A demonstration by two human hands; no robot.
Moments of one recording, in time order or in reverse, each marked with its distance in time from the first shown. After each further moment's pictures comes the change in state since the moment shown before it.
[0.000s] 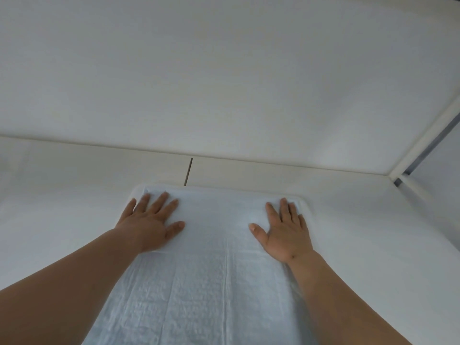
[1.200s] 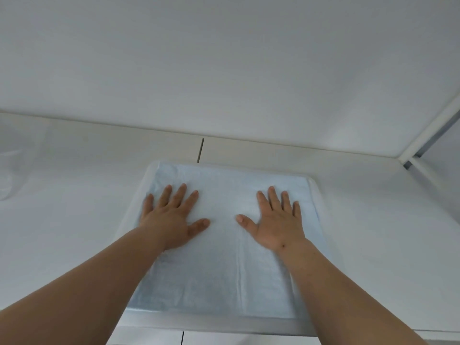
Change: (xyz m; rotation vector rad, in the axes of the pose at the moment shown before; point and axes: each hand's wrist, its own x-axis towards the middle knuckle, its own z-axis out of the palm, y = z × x) left_hand -0.056 0.027 0.009 -0.100 -0.013 0.023; right_hand -0.040 -0.045 0.009 -0.033 -0.032 -0.044
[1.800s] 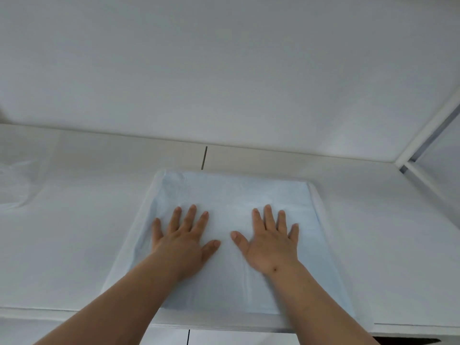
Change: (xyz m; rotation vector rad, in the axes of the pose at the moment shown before) left_hand -0.044 0.022 0.013 -0.009 -0.031 -0.010; right_hand -0.045 -0.033 0.008 0.050 -0.066 0.070
